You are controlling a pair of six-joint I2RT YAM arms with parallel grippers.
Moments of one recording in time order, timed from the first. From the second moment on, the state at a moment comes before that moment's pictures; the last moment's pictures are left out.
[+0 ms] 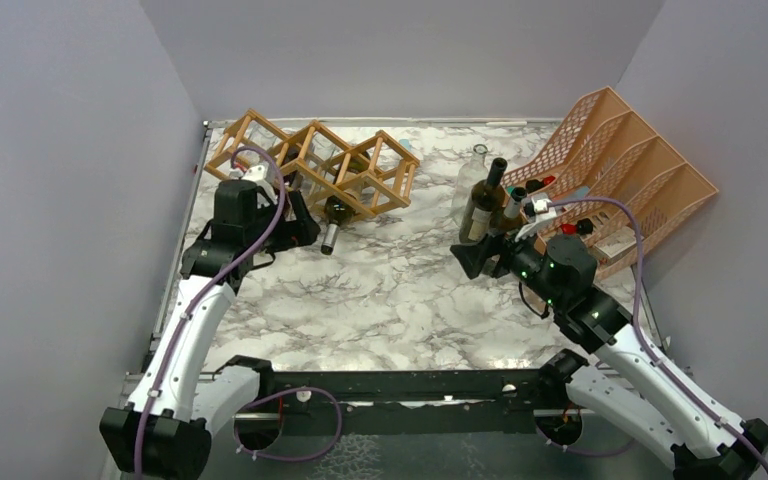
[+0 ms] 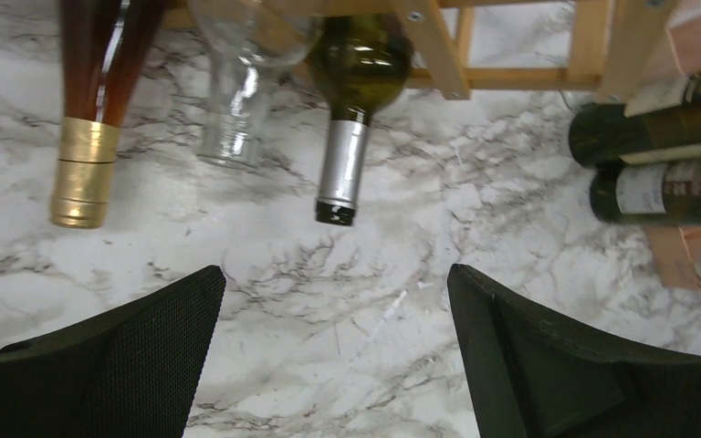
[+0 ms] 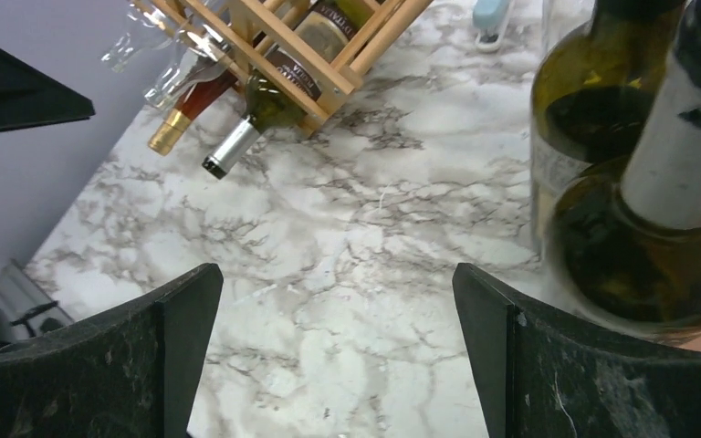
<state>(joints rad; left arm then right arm) -0.22 0.95 0.97 -0.65 0.17 -0.37 0.61 0.64 0.61 -0.14 0.02 0.34</state>
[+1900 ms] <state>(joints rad) 0.14 1.37 0.57 0.49 0.62 -0.78 0.61 0.52 0.64 -0.20 -0.17 0.29</state>
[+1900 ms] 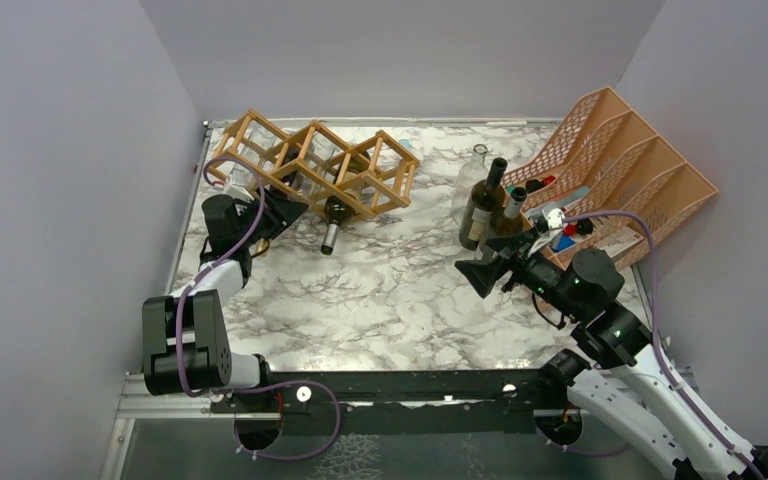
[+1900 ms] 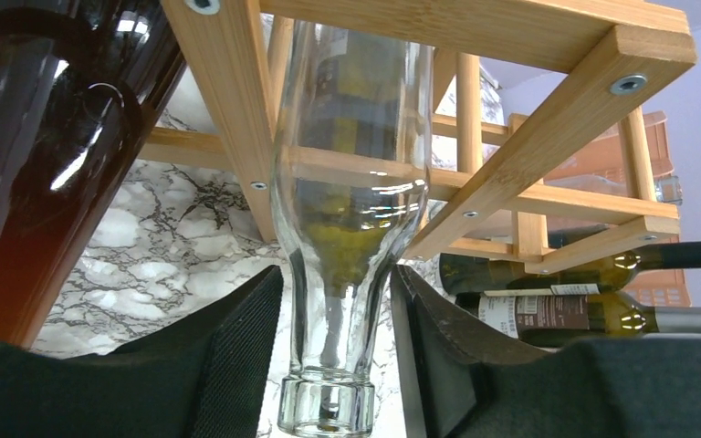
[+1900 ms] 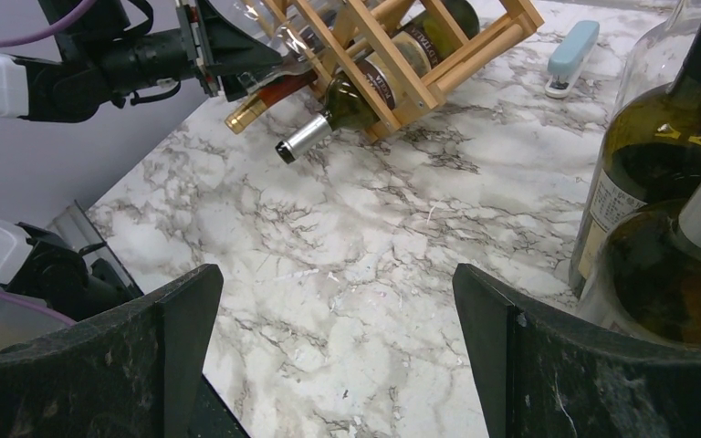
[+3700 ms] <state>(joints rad) 0.16 0.72 0.50 -0.23 0.58 -0.78 0.61 0.62 0.64 -0.12 -0.43 0.25</state>
